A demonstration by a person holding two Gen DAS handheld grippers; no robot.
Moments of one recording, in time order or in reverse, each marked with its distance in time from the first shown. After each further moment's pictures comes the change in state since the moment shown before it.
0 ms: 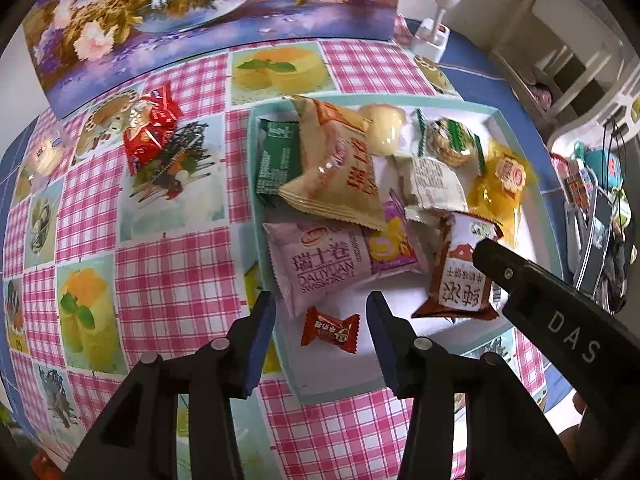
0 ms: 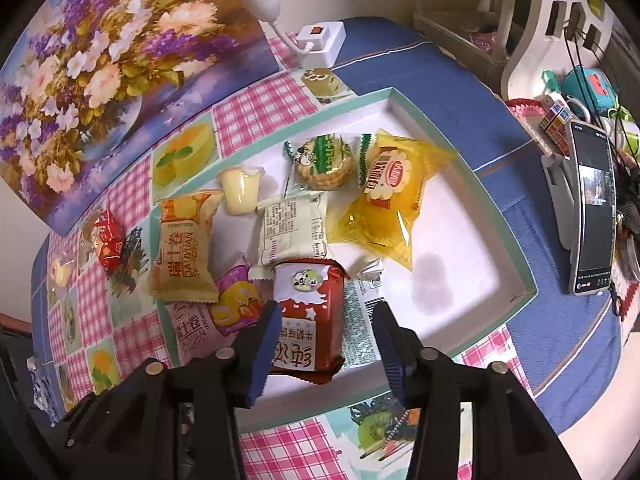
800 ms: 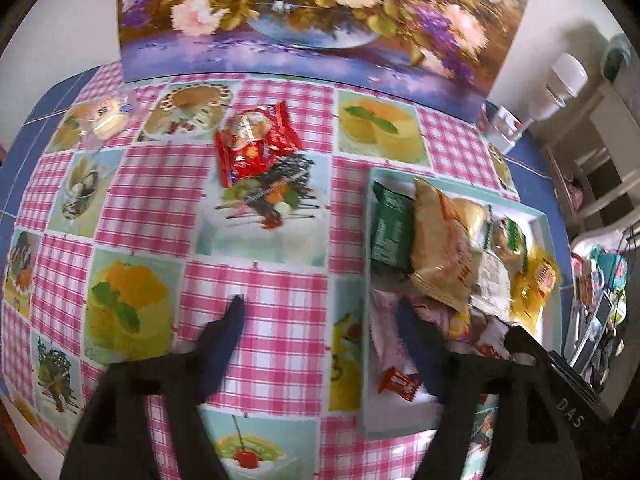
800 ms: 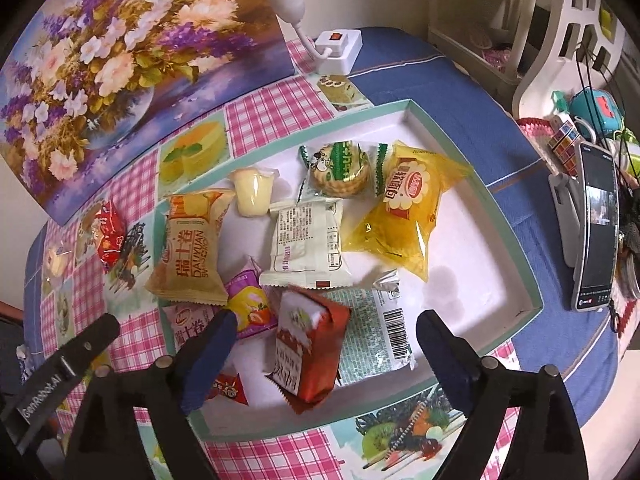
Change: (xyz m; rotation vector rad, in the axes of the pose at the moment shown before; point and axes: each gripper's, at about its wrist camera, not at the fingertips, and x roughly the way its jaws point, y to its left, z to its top) left arm -0.019 0.086 0.018 -0.260 -0.118 0.010; right arm 0.004 0.013 -0.001 -0.067 -0.037 -0.013
